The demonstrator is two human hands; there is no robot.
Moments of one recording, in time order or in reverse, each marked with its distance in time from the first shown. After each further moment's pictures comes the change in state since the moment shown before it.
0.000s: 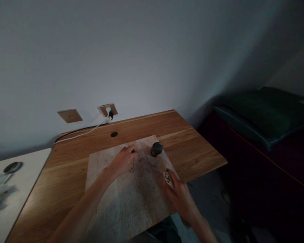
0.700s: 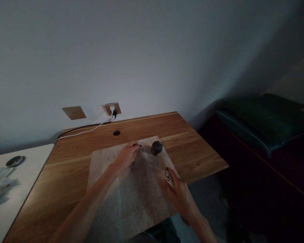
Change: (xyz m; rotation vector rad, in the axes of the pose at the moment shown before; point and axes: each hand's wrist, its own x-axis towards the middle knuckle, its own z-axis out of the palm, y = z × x) left_hand 0.014 -0.012 0.015 -0.178 0.182 -0.136; right_hand 0.006 -0.012 -0.001 -0.044 -0.019 -0.025
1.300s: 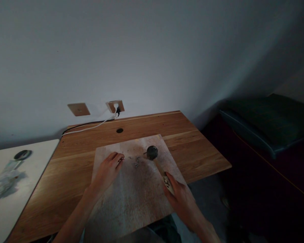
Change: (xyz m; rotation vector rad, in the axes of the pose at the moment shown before) left_hand -0.098 -0.008 -0.033 0.102 0.113 -0.189; right_hand -0.015 -0.002 0.002 -0.121 -0.154 -0.064
